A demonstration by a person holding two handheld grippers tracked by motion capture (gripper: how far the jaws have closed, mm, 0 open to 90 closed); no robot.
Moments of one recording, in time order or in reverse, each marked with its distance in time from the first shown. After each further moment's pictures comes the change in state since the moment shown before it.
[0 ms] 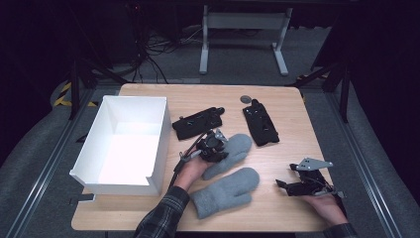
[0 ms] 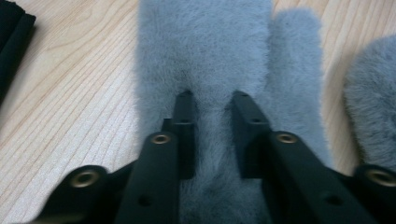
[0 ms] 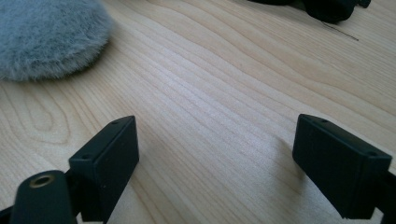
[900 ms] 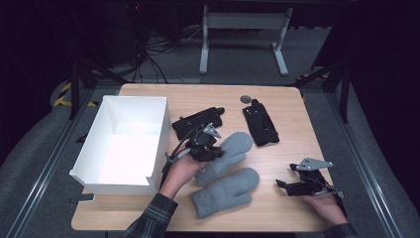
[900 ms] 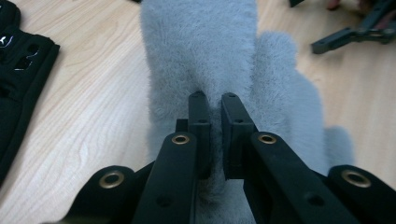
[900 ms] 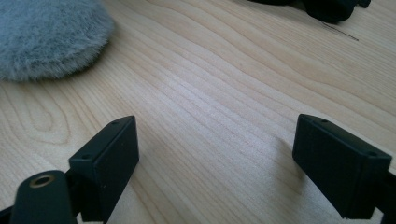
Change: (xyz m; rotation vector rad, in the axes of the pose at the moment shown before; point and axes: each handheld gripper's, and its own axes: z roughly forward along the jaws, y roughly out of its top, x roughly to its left) left arm -0.027 0.009 -0.090 -0.062 -0.085 -0.050; right arm 0.000 0.000 0.000 0.001 -0.001 0.000
